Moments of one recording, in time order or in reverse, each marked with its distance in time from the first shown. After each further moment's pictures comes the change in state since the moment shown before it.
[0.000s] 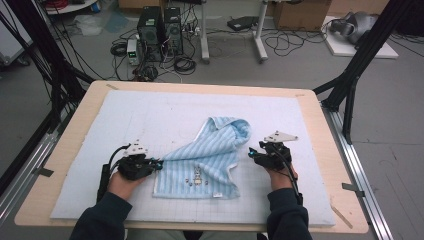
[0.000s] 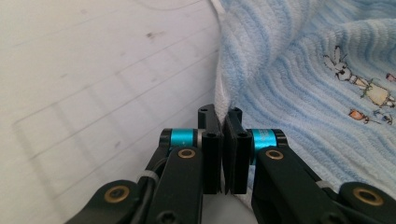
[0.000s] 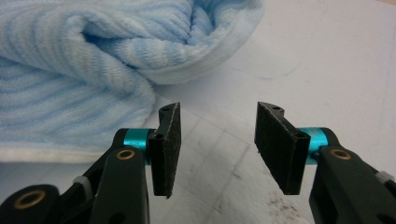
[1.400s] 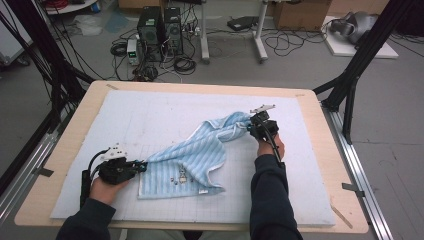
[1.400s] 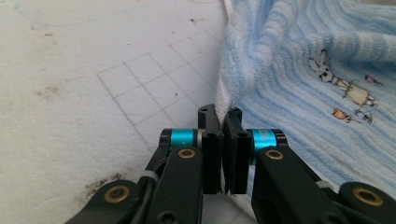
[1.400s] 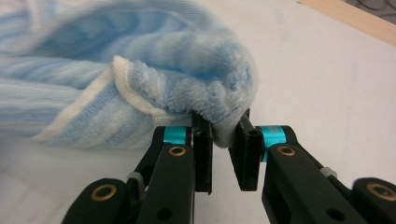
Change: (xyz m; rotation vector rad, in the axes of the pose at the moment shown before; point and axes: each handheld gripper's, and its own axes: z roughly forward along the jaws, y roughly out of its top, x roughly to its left) left arm 0.018 -0.020 -0.030 -0.051 0.009 -0.024; right arm -0.024 0.066 0.065 0.166 -0.207 -0.013
